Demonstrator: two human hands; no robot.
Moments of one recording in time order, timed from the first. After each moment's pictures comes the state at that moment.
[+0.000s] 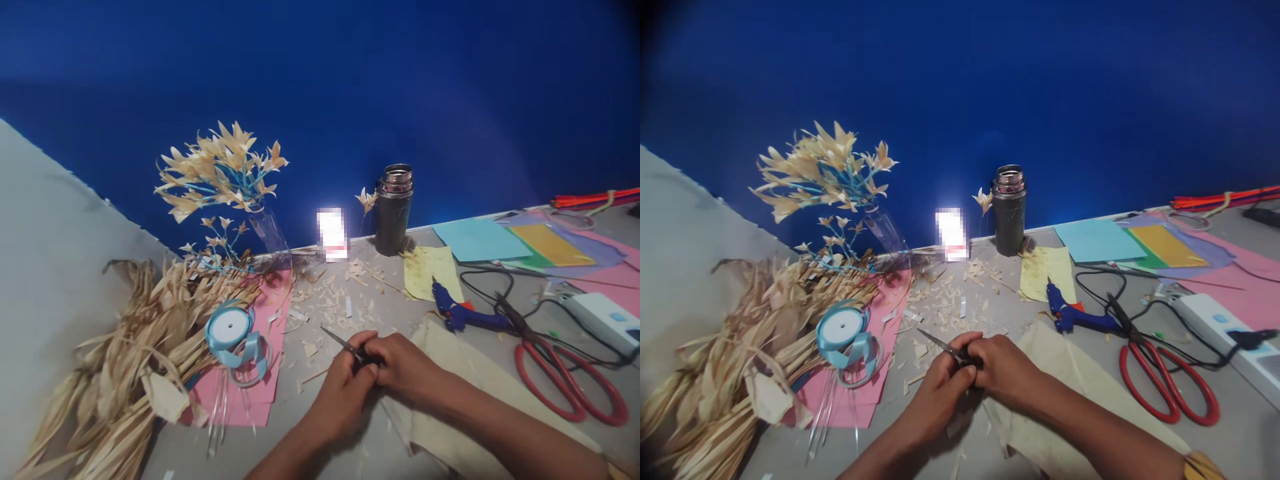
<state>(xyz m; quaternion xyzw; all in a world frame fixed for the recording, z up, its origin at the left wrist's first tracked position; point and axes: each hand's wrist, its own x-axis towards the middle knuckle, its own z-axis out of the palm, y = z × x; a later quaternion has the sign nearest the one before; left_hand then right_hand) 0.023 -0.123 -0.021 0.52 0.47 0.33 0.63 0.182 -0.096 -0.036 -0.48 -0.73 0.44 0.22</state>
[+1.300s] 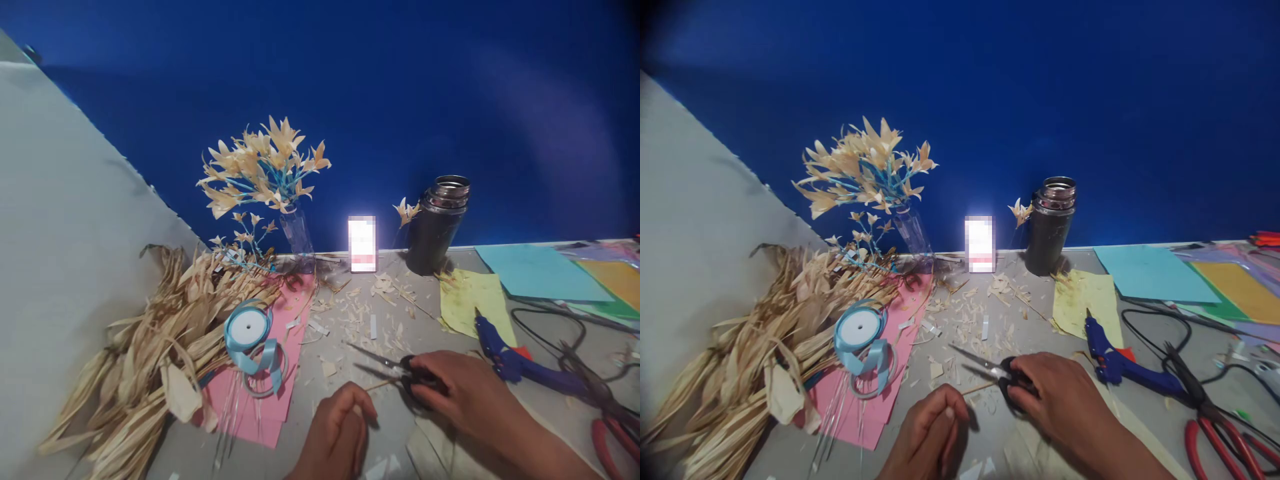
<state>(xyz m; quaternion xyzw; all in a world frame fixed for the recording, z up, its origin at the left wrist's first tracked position) -0.024 -0.141 -0.042 0.50 0.51 0.33 0.61 0.224 -0.085 -0.038 -0.52 -0.82 0.16 0.17</state>
